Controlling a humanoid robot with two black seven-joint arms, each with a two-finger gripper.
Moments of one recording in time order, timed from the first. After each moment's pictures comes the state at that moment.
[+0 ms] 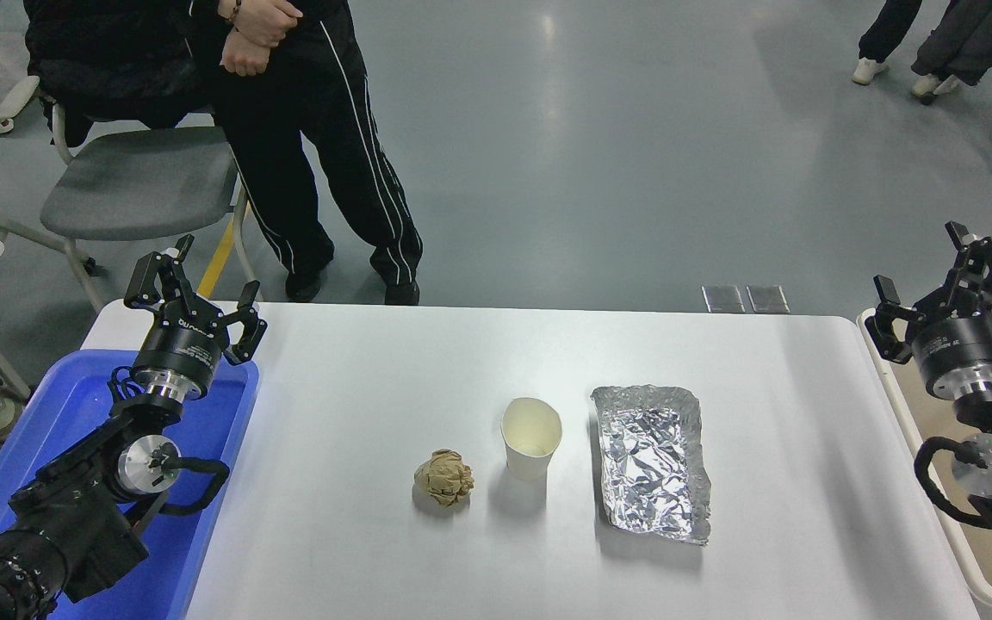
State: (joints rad) left arm -0.59 0.29 -0.87 -0.45 0.19 -0.49 -0.64; right arm 0.49 -0.56 0.83 0.88 -0.13 0.01 0.56
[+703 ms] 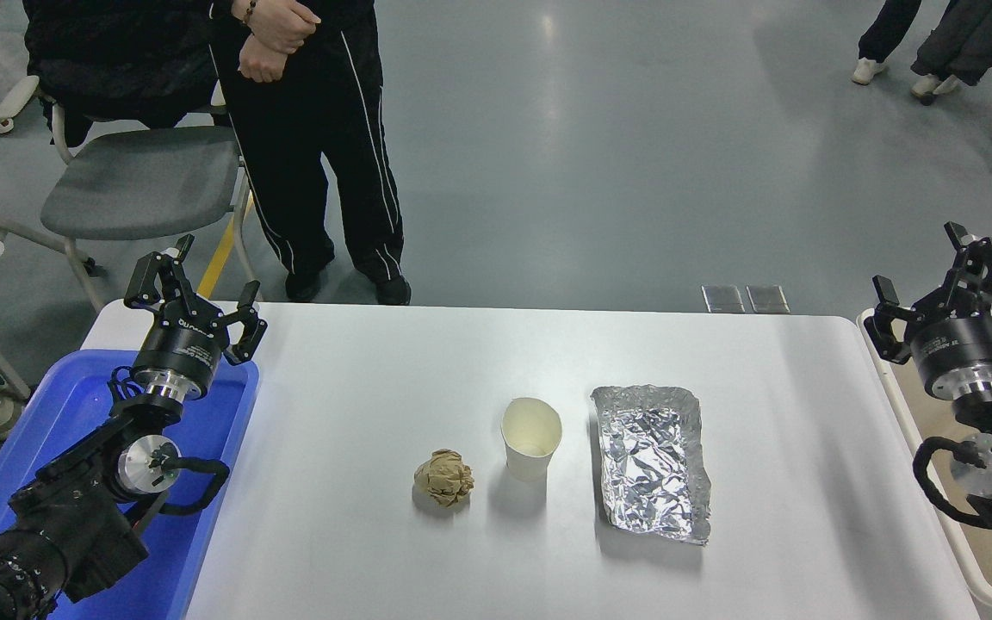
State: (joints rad) left arm -0.59 0.29 -0.87 -0.45 0.19 -0.49 -0.64; right arm 0.49 -0.57 0.84 0.87 -0.13 0.03 0.56
